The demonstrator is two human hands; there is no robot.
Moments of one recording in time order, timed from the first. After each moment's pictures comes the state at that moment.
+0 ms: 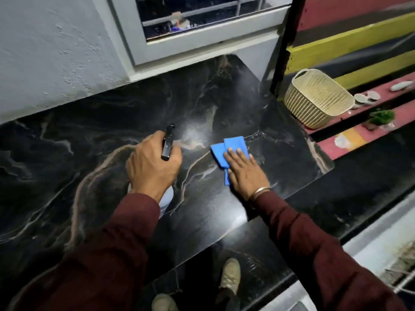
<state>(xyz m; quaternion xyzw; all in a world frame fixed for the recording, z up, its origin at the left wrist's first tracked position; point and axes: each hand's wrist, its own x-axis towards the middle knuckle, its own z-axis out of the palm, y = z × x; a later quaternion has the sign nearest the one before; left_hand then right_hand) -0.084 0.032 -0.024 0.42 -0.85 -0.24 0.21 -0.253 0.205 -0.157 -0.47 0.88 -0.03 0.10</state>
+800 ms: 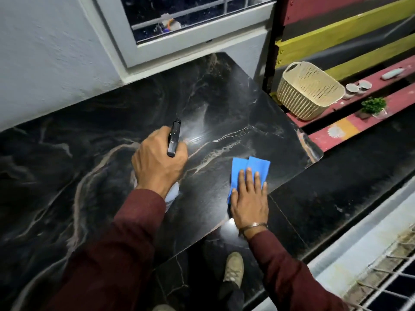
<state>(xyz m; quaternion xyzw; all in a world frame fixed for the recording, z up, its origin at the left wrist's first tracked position) -0.096 0.064 -0.007 0.39 -0.86 -0.23 0.22 -0.169 0.261 -0.160 -0.25 0.96 -0.07 0.08</state>
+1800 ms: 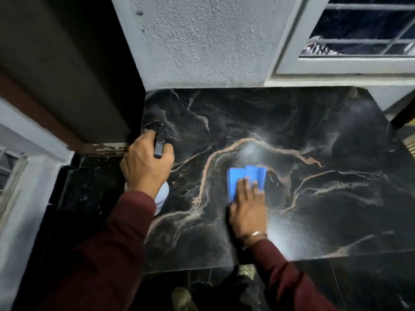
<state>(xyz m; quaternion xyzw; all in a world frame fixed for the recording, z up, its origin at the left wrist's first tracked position) 0.200 -0.106 -0.010 0.61 -0.72 -0.14 0.29 0.029 0.060 -0.150 -0.51 0.85 -0.04 0.09</state>
